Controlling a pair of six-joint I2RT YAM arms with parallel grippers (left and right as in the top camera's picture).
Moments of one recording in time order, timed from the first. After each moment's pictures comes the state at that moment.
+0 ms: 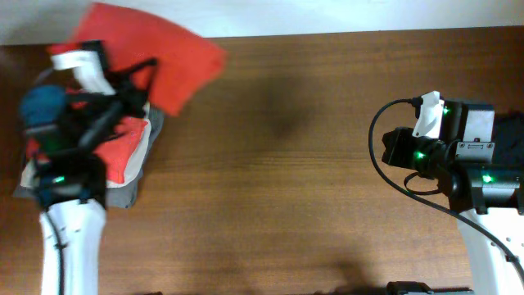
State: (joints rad) left arm 0.20 1.25 1.10 0.07 0.71 -0.41; right arm -0.08 1.14 1.18 -0.92 -0.29 0.23
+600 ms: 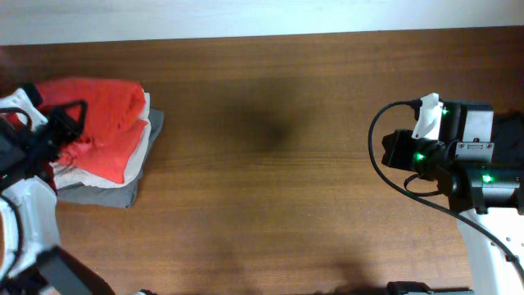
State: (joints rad) left arm 0.60 1.57 1.10 -0.13 0.78 -0.32; right arm -0.08 1.14 1.18 -0.94 -0.29 0.23
